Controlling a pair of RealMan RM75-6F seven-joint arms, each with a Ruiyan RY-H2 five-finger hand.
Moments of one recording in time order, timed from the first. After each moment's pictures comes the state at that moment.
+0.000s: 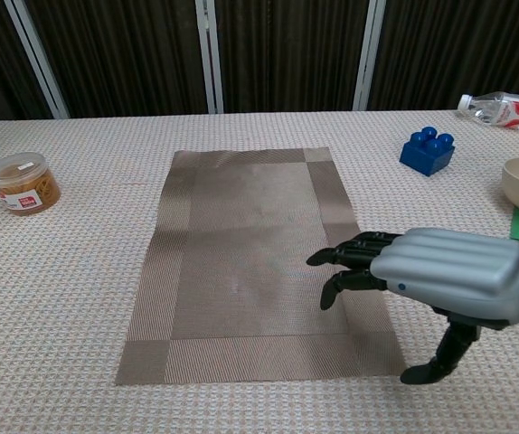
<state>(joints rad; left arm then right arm) -0.22 -1.01 -0.11 -1.85 1.21 1.39 0.25 0.56 -1.45 0.03 -1.63 -1.66 0.84 -0.26</state>
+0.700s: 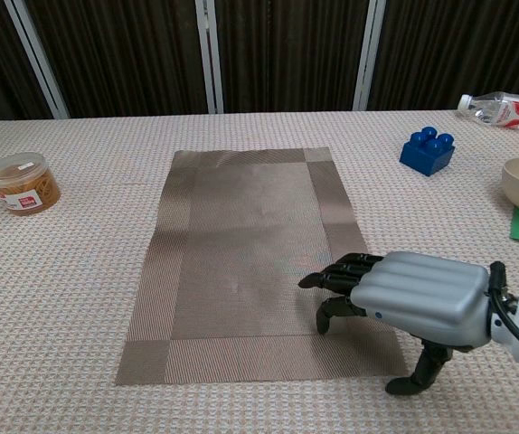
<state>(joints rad) -0.22 -1.00 -0.11 -1.85 1.21 1.37 0.22 0.59 -1.55 0.00 -1.53 -1.59 0.84 -0.38</state>
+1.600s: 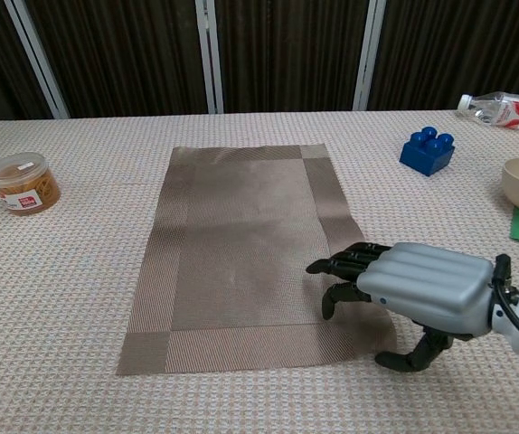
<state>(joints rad) -0.22 -1.00 -0.11 -1.85 1.22 1.35 0.21 0.59 -1.58 -0.01 -1.48 -1.58 0.91 -0.34</state>
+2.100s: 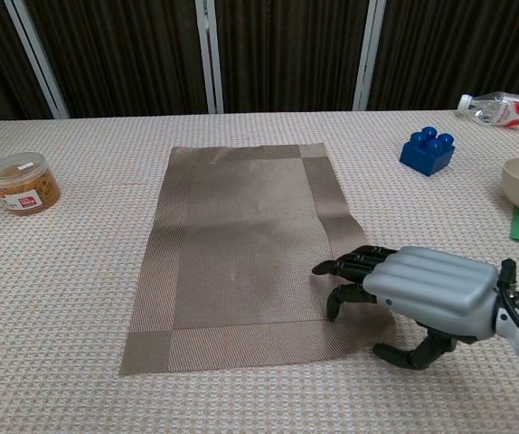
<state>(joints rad) -0.22 -1.01 -0.11 -1.85 1.22 1.34 0.21 0.59 -1.60 -0.03 -1.42 -1.59 0.94 -0.28</state>
